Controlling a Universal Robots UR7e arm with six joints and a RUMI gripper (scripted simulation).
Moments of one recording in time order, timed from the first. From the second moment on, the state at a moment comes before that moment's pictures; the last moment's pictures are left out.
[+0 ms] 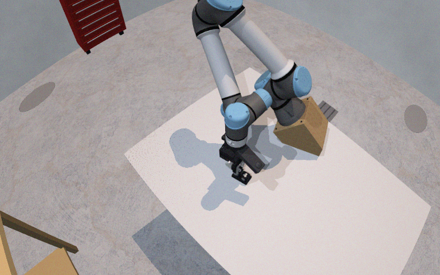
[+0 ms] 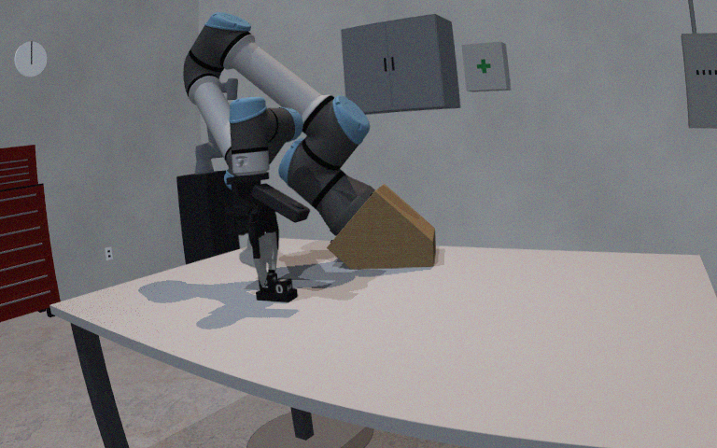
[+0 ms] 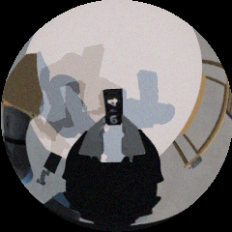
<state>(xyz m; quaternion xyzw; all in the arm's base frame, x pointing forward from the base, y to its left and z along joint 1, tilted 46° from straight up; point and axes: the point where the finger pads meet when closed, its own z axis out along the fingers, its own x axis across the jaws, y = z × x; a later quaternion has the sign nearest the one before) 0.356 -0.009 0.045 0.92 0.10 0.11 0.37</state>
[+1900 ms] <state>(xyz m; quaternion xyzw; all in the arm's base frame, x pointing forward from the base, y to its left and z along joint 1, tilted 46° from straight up) 0.358 -0.015 0.038 0.92 0.10 0.11 0.37</state>
